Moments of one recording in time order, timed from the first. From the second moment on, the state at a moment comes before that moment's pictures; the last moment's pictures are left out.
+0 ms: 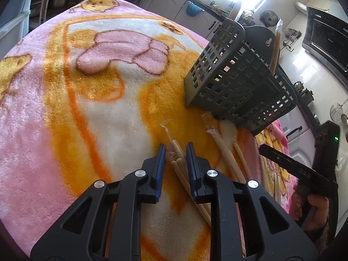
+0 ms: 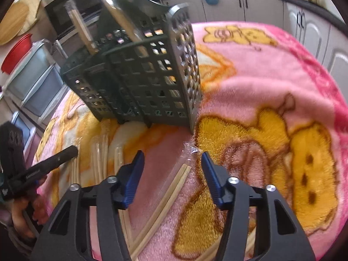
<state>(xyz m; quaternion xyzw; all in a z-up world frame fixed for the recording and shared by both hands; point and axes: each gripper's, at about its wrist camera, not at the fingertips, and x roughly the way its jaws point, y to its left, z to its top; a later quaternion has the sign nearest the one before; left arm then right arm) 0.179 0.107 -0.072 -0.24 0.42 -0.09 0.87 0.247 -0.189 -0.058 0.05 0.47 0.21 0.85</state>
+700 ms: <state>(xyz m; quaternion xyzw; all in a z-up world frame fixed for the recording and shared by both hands) 0.169 0.126 -0.072 -0.28 0.42 -0.11 0.86 0.239 -0.201 -0.047 0.06 0.44 0.21 0.87</state>
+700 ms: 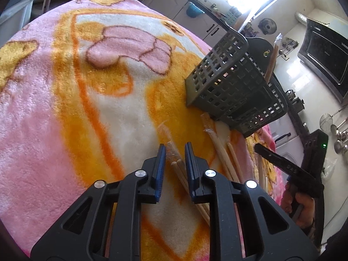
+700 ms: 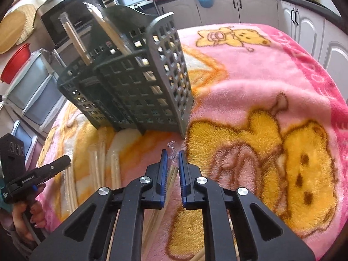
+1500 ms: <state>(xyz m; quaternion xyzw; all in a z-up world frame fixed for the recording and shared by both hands) 0.144 0.128 -0.026 -0.25 0.37 -0.13 0.88 0.199 -0.188 0.033 0.05 0.33 0.28 0.90</state>
